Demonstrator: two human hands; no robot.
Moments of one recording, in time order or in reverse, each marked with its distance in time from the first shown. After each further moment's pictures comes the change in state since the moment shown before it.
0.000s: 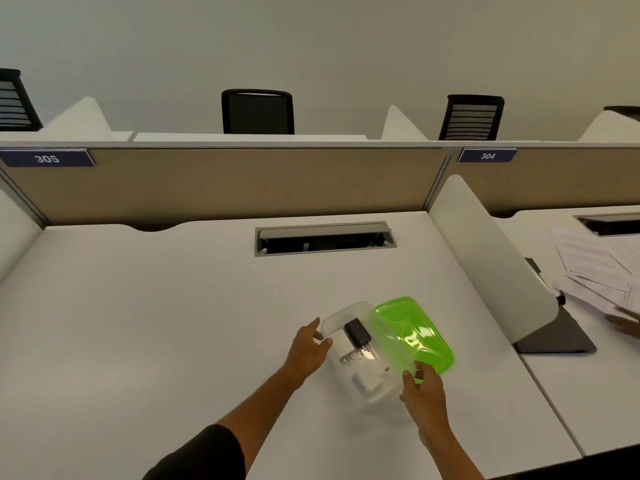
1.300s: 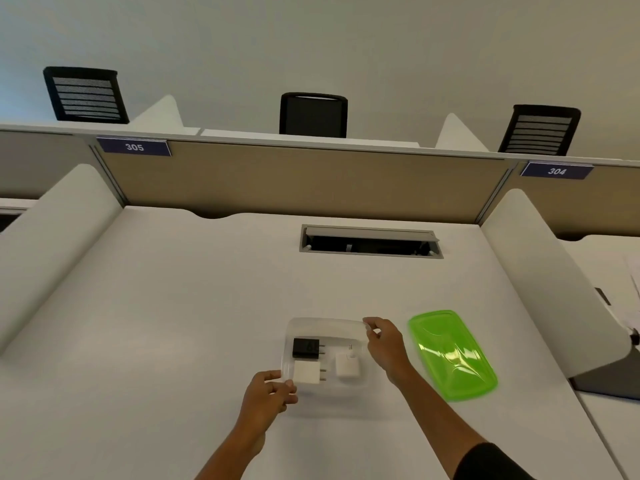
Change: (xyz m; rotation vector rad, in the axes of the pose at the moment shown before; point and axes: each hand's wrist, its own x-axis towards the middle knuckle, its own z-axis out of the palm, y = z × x) left_hand -0.110 -0.121 -0.071 -0.458 0.290 -0.279; right_hand -0.002 -0.120 0.105 -0.062 -0.357 -0.309
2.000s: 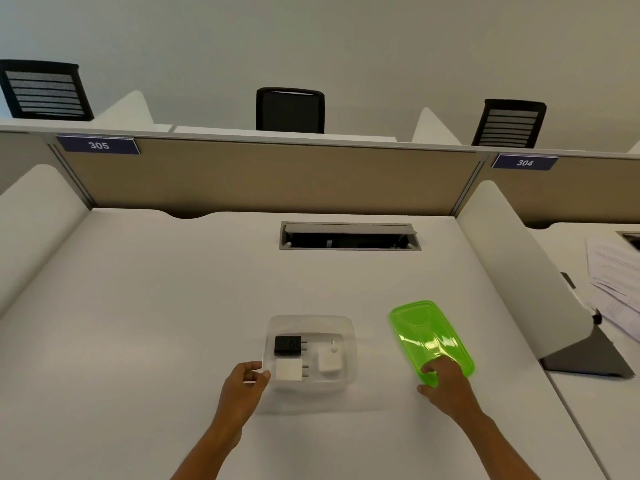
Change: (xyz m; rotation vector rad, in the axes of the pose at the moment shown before) left_hand 0.014 0.006 -0.005 0.183 0.061 0.102; right_hand -0.045 0.118 -0.133 -0.578 -0.017 0.035
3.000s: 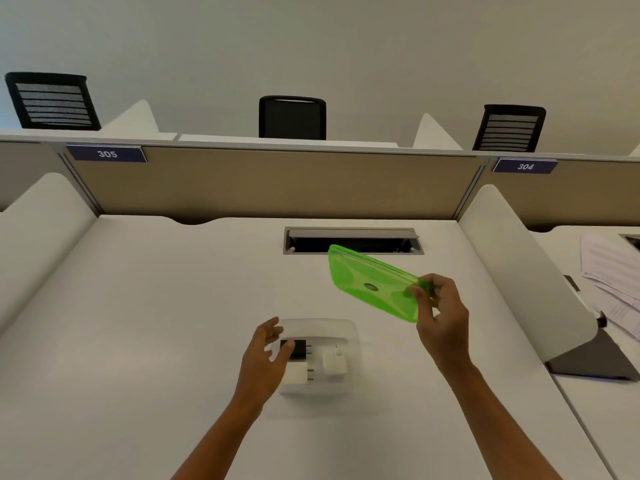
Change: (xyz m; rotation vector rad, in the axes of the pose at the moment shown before) left_hand -0.019 0.076 0.005 -0.057 0.016 0.382; right_hand 0.008 -0.140 -0.080 0.632 0.612 -0.524
